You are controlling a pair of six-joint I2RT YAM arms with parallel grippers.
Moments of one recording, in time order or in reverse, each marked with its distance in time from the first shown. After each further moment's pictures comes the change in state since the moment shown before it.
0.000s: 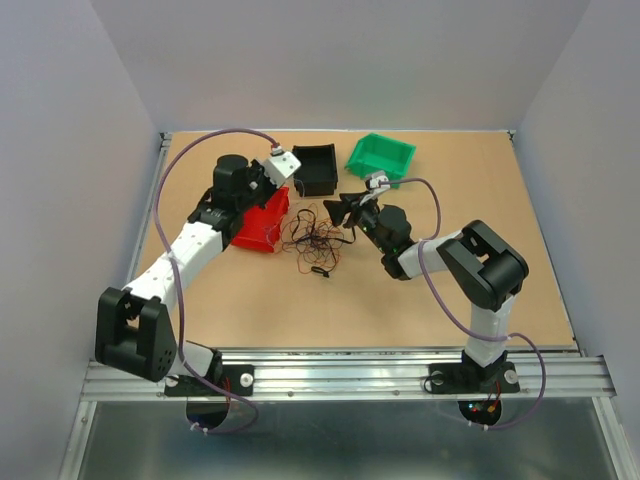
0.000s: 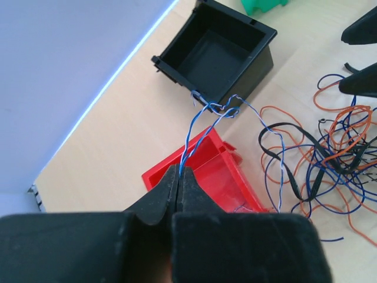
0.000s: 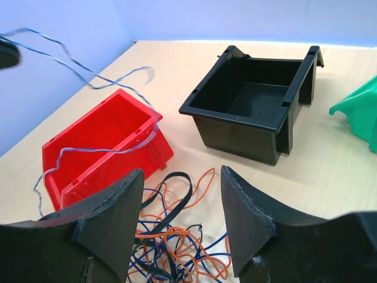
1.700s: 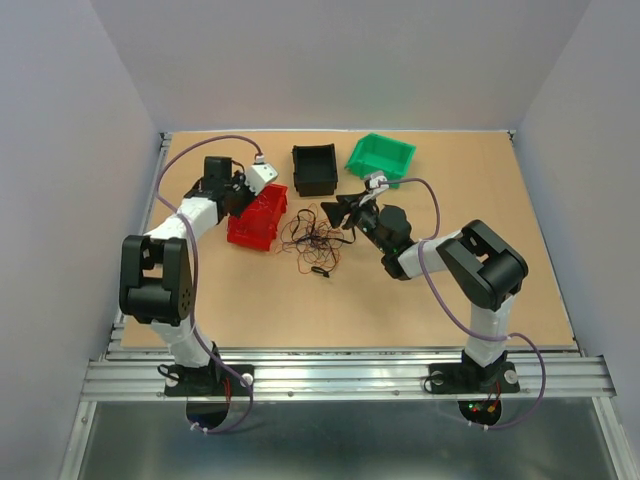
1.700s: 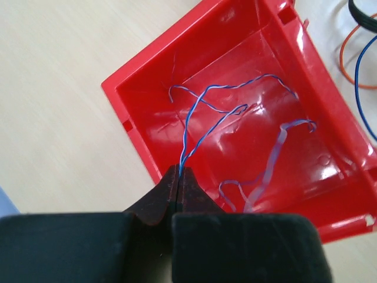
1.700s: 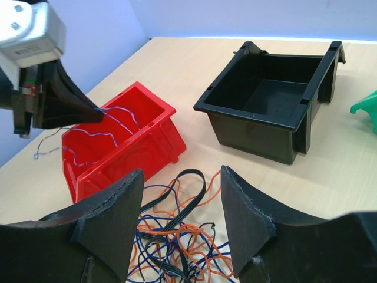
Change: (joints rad) left arm 0.235 0.269 0.060 -0.174 0.076 0.168; right arm -0.001 0.004 -0.001 0.007 -0.053 0.031
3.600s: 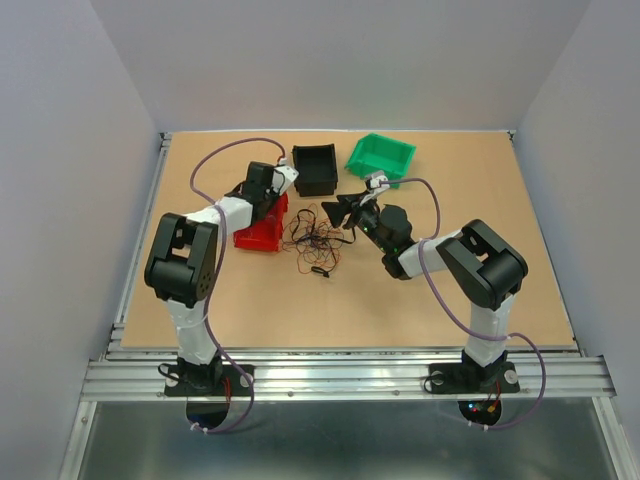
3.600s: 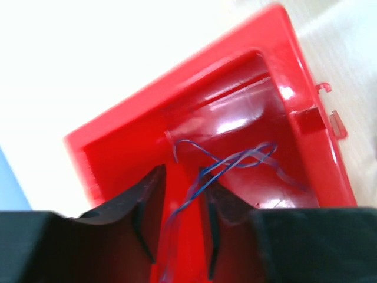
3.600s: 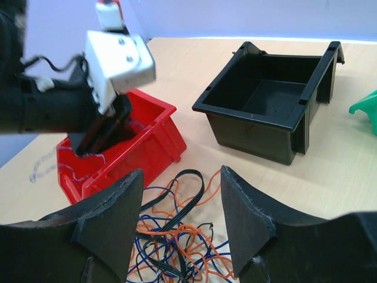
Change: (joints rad) left arm -0.208 0.224 0.053 0.152 -0.481 -0.233; right arm -0.005 0.005 0.000 0.007 -0.008 0.003
